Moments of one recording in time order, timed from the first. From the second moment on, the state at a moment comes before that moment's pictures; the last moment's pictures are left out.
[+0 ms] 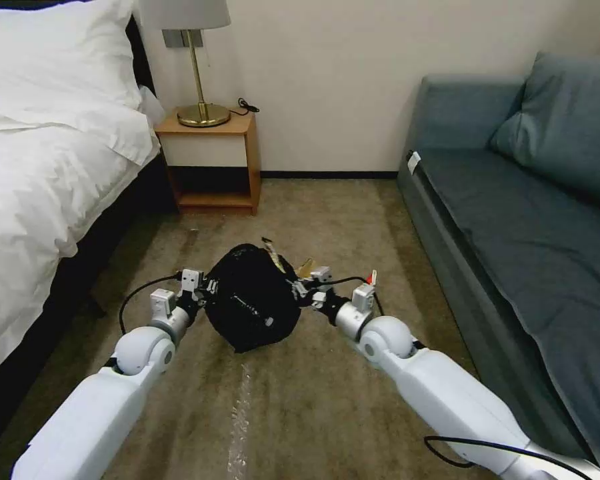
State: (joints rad) left arm 0.92 -1.00 -0.18 -1.53 -0.59 0.12 0.04; right arm -0.70 1.15 -0.23 1.49 0.78 0.00 -0.25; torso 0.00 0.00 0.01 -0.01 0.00
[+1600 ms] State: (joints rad) left arm 0.92 -1.02 -0.24 -1.48 -0.56 0.07 -0.03; right arm -0.73 1.00 0.01 1.28 0.74 -0.03 -0.11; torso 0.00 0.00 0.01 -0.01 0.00
